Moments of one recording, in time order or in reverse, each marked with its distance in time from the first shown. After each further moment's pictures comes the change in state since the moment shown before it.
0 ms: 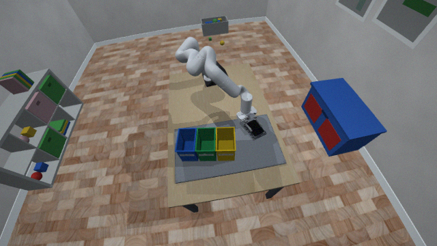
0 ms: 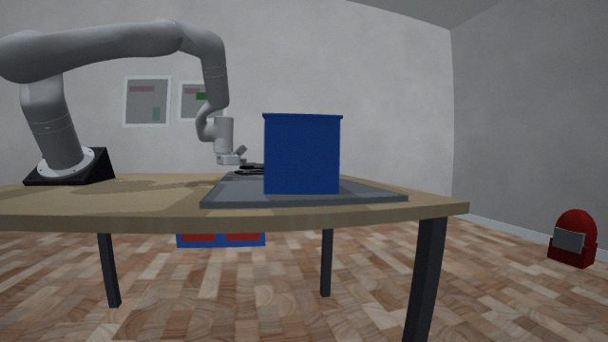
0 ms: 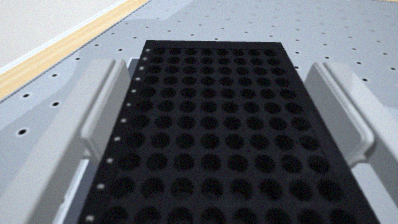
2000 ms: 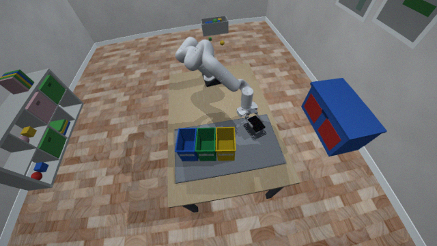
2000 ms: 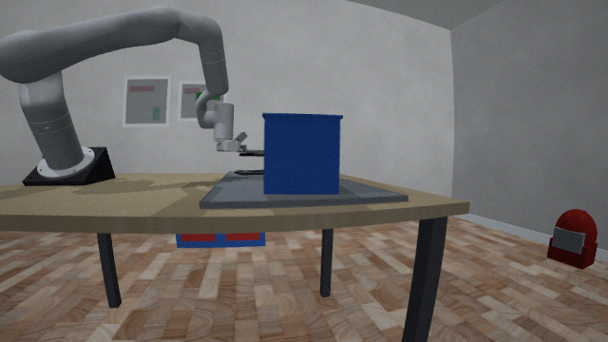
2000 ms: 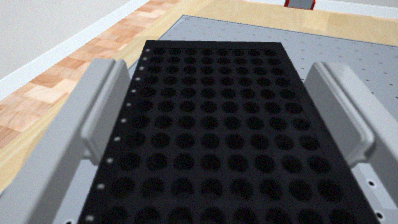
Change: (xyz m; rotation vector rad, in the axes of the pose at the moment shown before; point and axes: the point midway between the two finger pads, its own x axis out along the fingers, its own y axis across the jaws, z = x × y) arm 0.000 0.000 0.058 0.000 0.000 0.000
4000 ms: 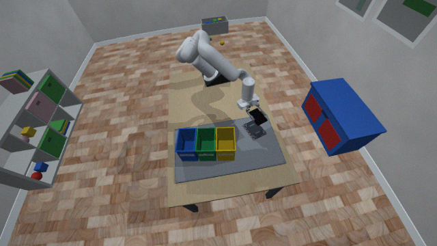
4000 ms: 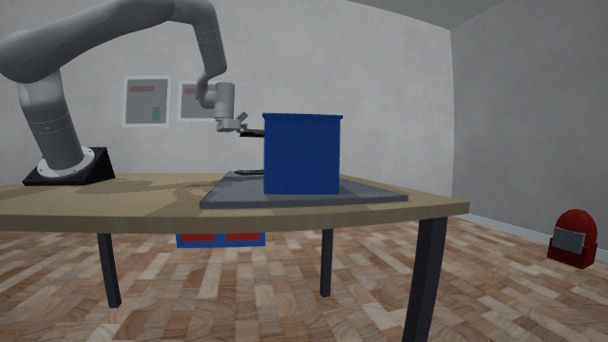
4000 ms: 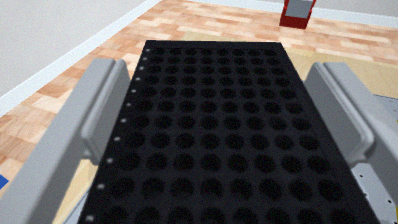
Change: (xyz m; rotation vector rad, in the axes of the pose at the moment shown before) arm 0.000 0.000 0.090 0.000 0.000 0.000
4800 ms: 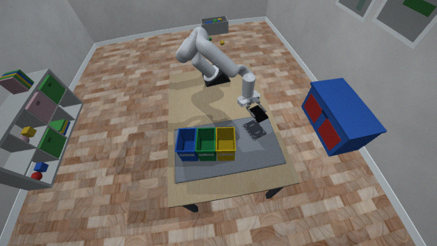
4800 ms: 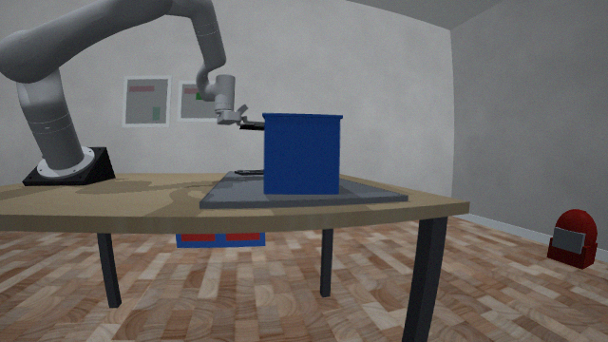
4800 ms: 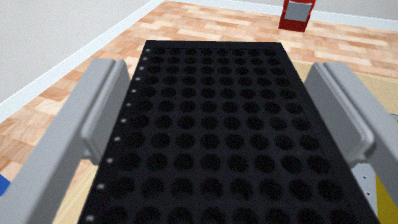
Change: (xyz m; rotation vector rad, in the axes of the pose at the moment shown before) arm 0.000 0.000 0.034 0.000 0.000 0.000
